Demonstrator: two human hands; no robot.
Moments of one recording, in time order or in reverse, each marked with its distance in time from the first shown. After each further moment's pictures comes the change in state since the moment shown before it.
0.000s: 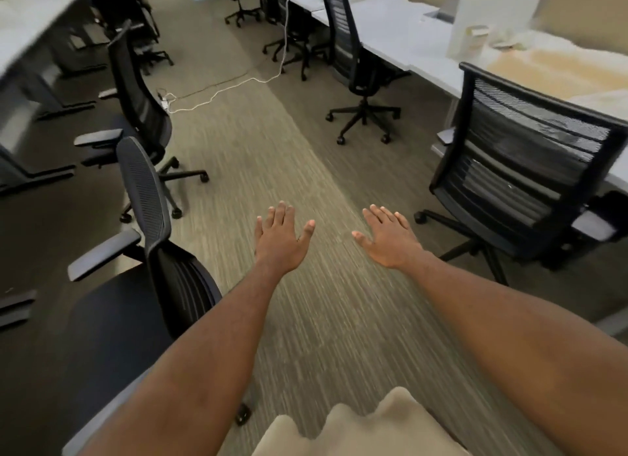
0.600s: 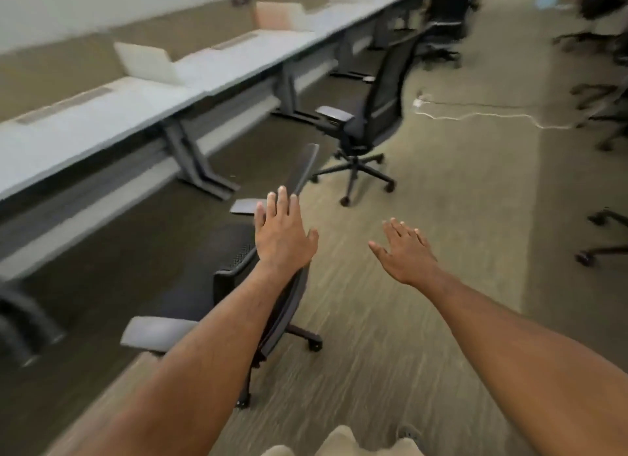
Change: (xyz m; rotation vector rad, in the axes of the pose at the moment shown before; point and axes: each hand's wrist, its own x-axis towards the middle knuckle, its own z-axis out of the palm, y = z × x) left_hand 0.120 -0.114 -0.098 0.289 0.348 -0.902; right_hand 0.342 -0.184 -0.028 -0.081 -0.165 -0.787
